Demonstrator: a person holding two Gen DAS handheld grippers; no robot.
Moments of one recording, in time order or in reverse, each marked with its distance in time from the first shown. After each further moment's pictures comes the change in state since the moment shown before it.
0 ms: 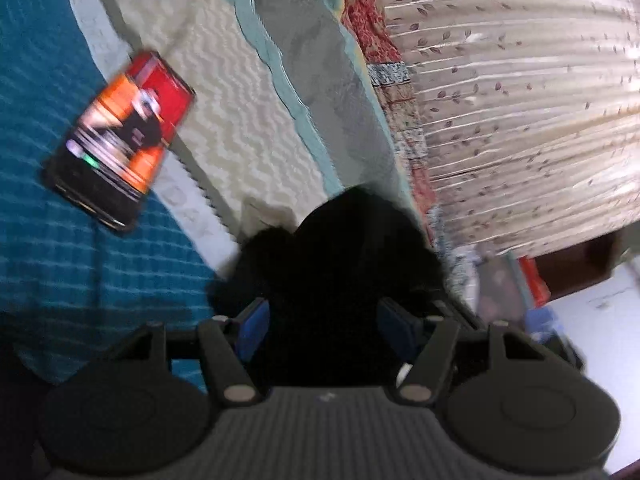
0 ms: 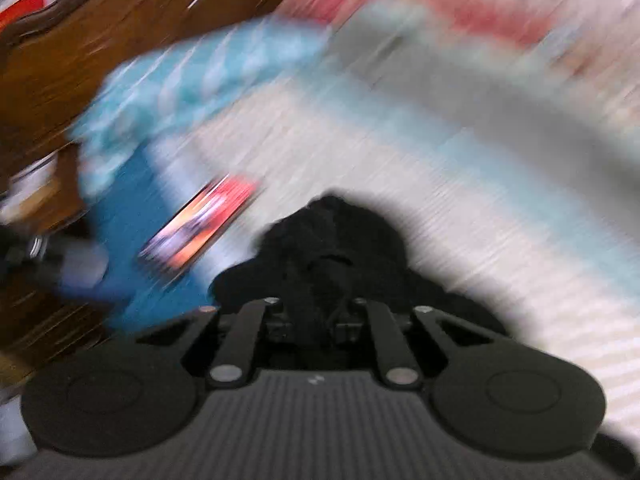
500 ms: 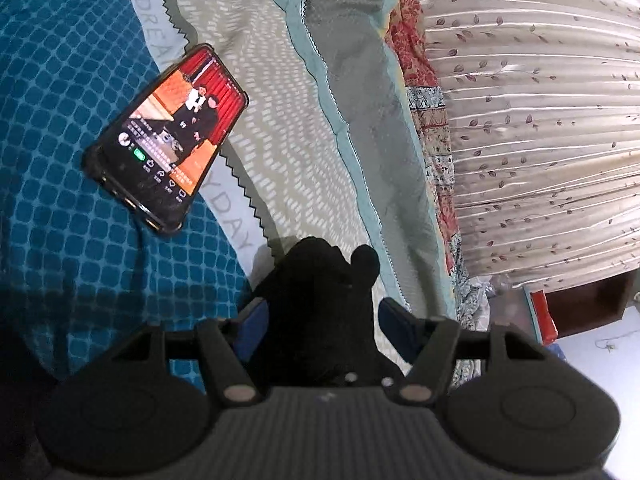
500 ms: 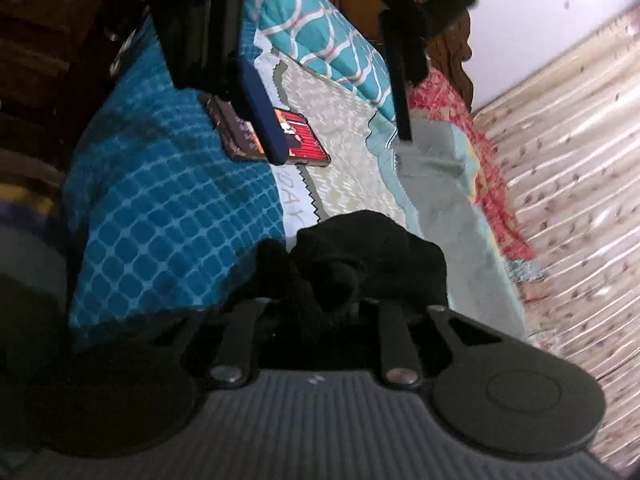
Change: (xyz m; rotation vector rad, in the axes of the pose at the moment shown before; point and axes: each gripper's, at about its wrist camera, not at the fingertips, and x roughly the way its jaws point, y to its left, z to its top) left arm -0.001 0.023 0.003 -0.079 -0.056 0.074; right arm 0.000 0.150 -0.114 -0.752 -0.013 -0.072
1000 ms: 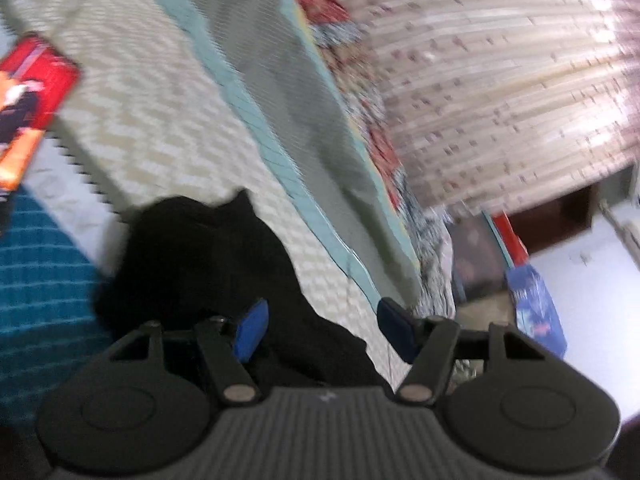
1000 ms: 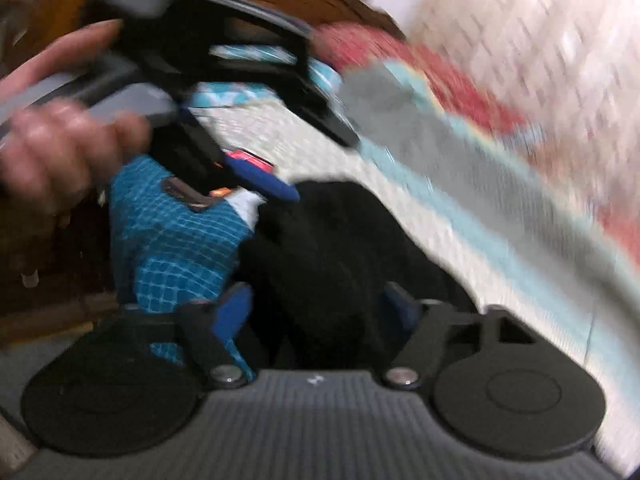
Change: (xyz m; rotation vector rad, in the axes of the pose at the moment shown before) left arm 0.055 -0.075 -0.028 0.246 0.146 -0.133; right arm -0.060 -0.092 -0.056 0.749 0.066 0.186
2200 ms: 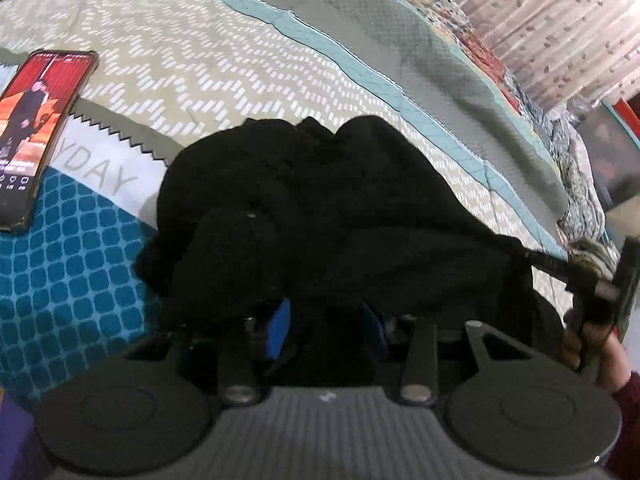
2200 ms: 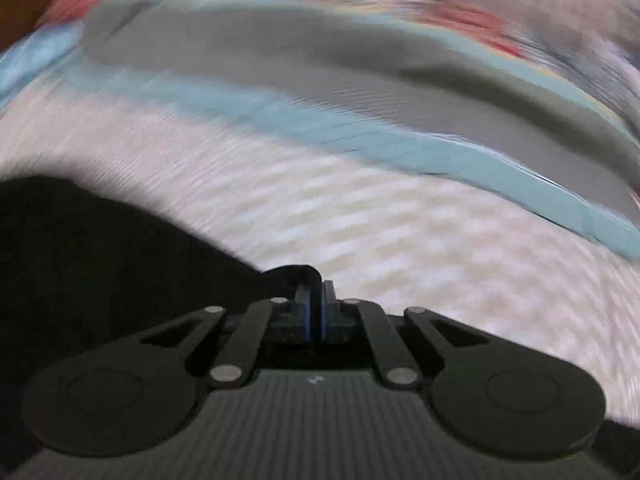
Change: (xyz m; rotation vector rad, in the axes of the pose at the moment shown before) left arm 0.053 -0.011 -0.043 0.223 0.158 0.487; right arm 0.079 -0.215 -0.032 0.534 0.196 -0.427
